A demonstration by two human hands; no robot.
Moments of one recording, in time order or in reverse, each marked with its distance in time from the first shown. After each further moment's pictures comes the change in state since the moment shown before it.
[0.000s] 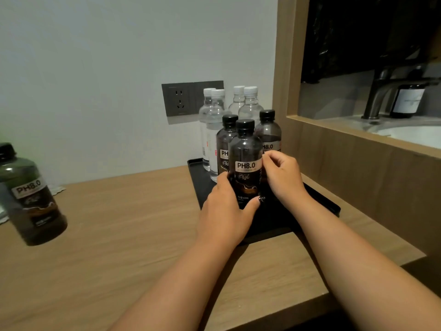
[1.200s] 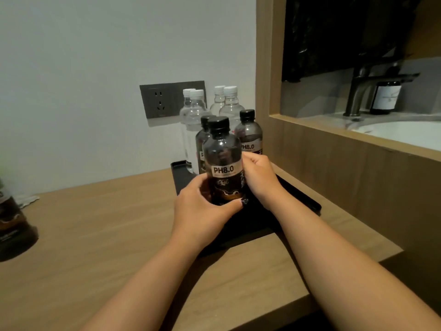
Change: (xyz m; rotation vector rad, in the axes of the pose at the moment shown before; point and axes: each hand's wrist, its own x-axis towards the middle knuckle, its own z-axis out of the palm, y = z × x) left_hand 0.002 0.002 -0.013 -0.307 0.019 -0.004; right_hand 0.004 -0.009 0.004 0.224 -0.160 0.119
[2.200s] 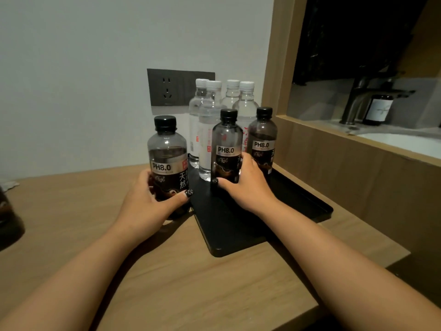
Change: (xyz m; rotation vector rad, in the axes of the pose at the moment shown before) left_hand 0.034 -0.076 -0.083 0.008 -0.036 -0.054; right_hand -0.002 0.016 0.044 -0.735 0.062 0.061
